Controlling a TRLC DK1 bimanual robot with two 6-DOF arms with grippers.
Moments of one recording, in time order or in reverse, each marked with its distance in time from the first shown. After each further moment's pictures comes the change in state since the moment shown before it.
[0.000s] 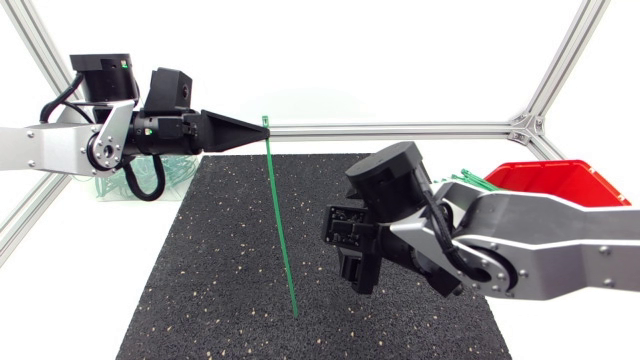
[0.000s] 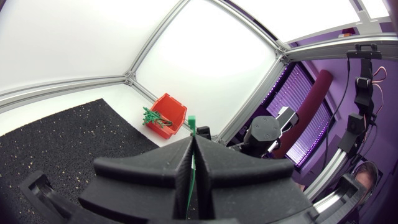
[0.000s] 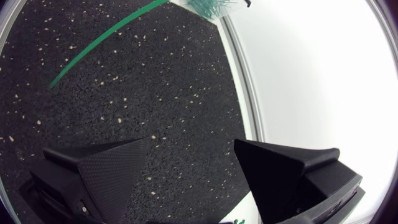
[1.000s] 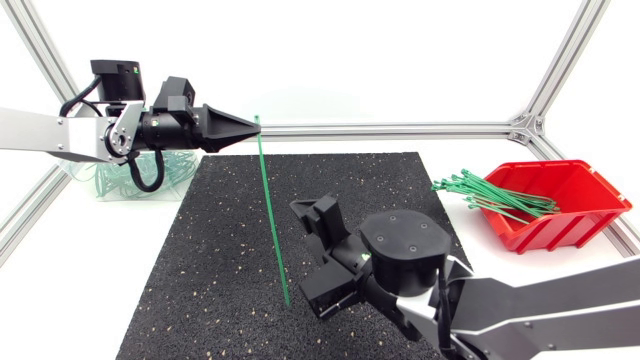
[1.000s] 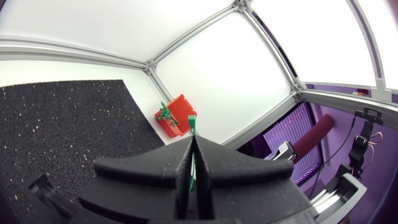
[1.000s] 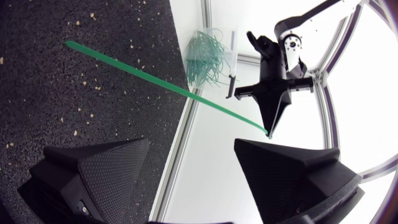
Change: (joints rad) left arm 0.072 0.169 0.135 -0.071 0.008 -0.204; right arm 0.109 0.167 -0.264 0.903 -0.079 -0.823
